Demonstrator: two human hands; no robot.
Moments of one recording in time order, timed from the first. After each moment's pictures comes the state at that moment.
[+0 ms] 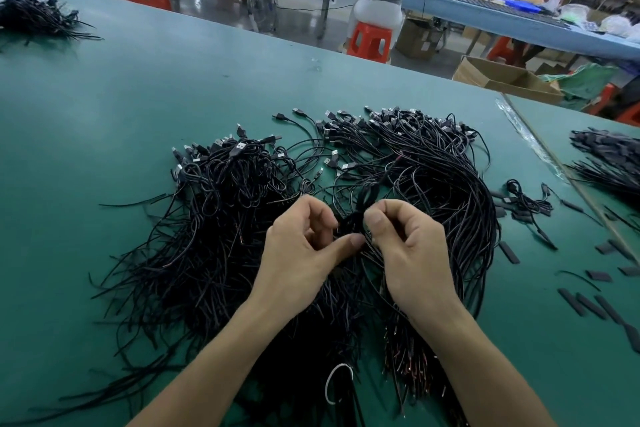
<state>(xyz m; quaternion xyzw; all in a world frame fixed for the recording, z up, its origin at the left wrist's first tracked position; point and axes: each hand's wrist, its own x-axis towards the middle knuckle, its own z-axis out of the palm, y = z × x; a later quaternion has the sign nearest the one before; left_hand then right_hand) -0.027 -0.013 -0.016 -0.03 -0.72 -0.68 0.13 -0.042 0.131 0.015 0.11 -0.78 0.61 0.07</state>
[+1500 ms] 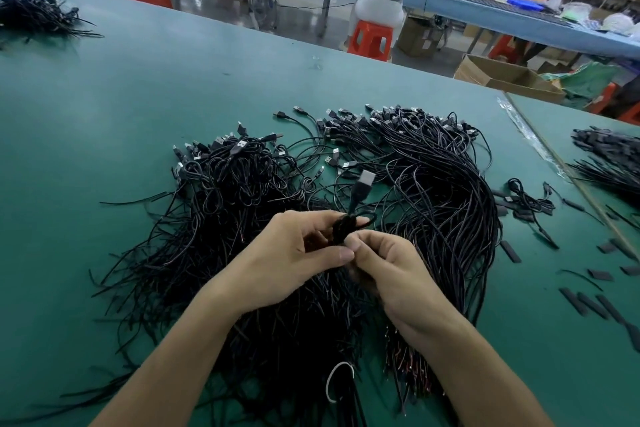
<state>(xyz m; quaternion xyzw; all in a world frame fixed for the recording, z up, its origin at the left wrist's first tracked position) -0.035 -0.046 -0.012 -0.19 -0.77 -0.60 -0.02 -0.036 0.133 -0.003 0.08 -0.72 0.67 -0.16</state>
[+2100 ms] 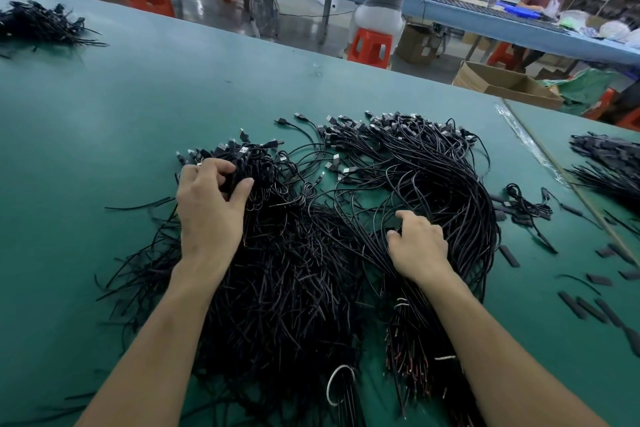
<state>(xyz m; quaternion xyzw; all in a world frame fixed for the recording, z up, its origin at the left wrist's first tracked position) -0.075 -0.103 -0.037 0.17 -0.84 -0.40 0.34 -0.110 0.165 -0.025 -0.06 -0.99 0.15 -0.05</state>
